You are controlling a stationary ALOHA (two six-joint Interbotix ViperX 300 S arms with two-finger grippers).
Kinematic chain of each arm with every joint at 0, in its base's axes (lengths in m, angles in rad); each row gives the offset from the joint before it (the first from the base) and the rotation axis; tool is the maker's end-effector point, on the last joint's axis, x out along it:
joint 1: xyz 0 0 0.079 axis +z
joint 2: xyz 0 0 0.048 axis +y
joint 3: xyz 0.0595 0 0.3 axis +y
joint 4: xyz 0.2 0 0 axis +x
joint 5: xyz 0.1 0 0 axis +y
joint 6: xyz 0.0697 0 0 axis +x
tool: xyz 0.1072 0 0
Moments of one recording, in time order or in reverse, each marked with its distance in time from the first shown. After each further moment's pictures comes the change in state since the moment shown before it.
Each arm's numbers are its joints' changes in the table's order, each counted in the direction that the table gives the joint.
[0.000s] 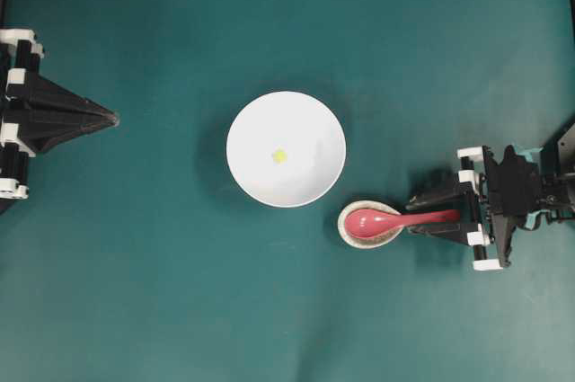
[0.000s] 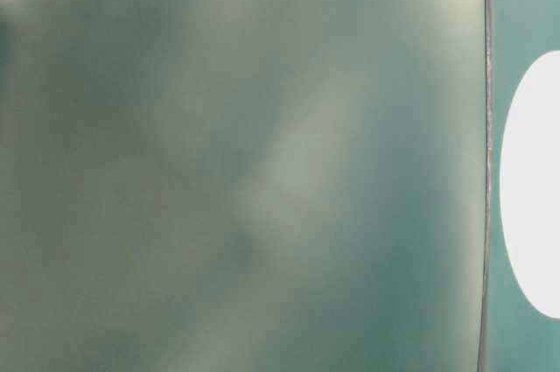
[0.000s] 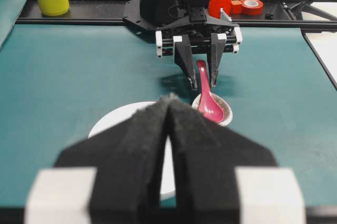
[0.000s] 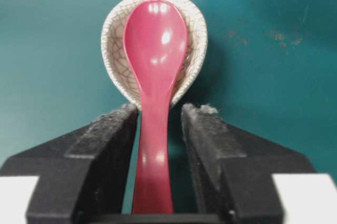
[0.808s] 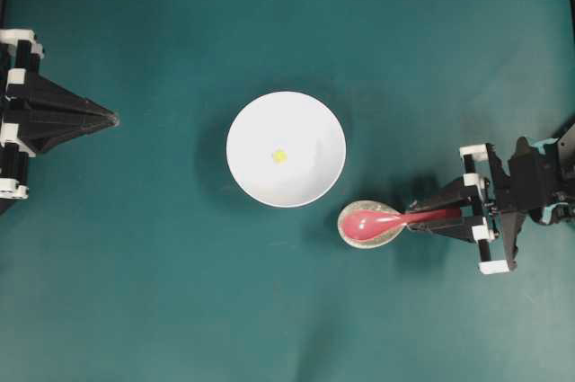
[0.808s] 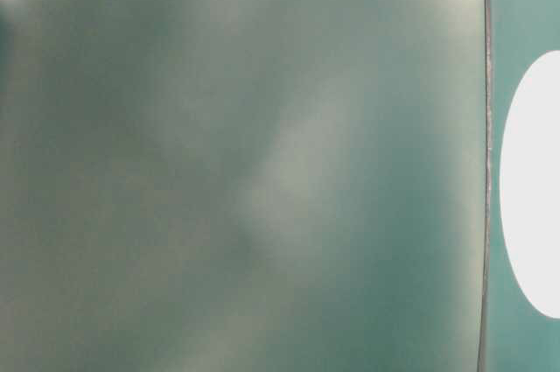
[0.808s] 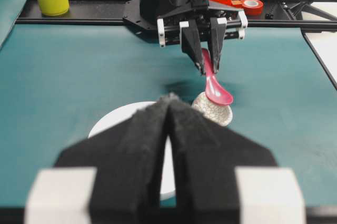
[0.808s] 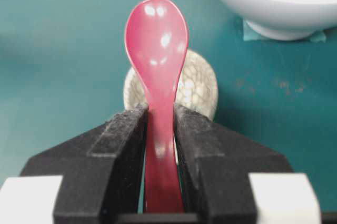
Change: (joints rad) left arm 0.000 0.000 0.000 0.000 -0.002 0.000; right arm 0.000 -0.196 -0.005 -0.002 0.115 -0.014
